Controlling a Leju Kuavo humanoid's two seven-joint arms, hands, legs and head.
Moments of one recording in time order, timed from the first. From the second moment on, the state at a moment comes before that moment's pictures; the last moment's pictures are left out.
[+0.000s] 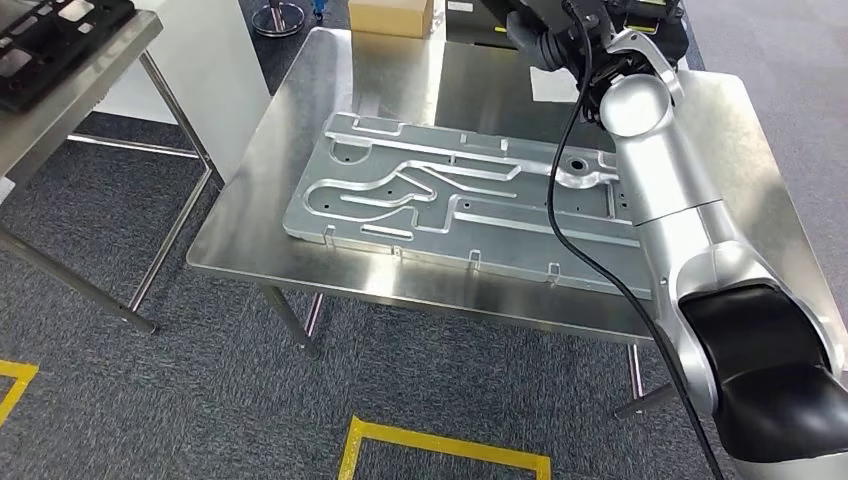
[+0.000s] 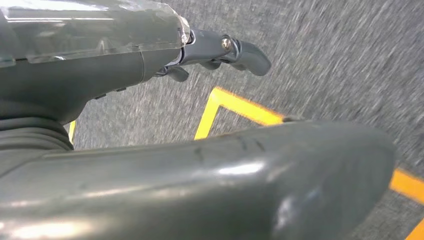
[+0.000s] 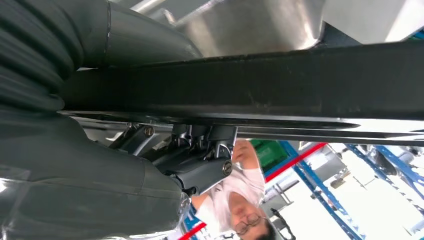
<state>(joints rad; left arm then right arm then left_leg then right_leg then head) -0.04 -0.11 1.50 -0.22 -1.08 0.00 -0.36 -1.20 -0.17 0.37 -0.89 0.36 0.16 0.05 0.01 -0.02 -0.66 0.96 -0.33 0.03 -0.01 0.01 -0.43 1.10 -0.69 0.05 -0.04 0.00</state>
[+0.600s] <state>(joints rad) -0.04 -0.08 1.49 -0.22 -1.11 -0.05 -0.38 -1.12 -0.27 0.48 -0.76 0.36 0.25 0.11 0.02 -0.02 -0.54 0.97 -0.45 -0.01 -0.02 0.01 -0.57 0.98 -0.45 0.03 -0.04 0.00</state>
